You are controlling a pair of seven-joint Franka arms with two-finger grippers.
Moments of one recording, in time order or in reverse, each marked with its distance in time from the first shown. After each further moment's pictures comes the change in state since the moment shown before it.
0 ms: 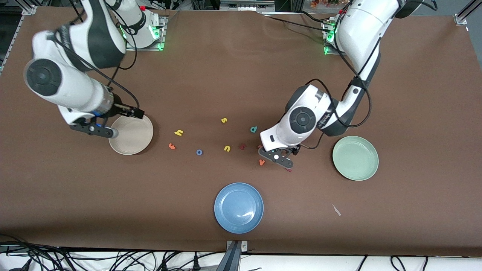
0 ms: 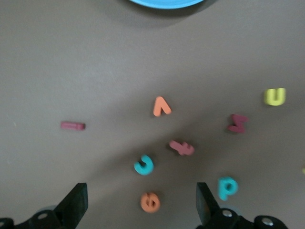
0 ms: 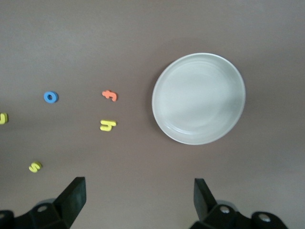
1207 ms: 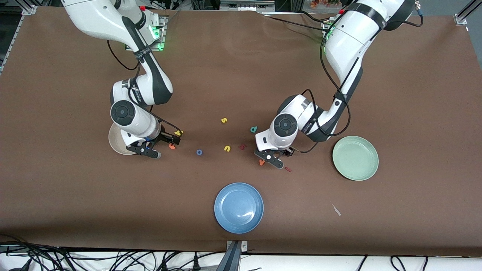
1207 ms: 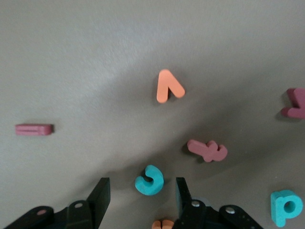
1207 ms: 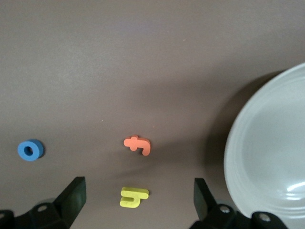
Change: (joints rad) left arm -0.032 0.101 0.017 -0.041 0.079 0.071 0.006; right arm 0.064 0.248 0.016 -0.188 0.039 0.553 0.042
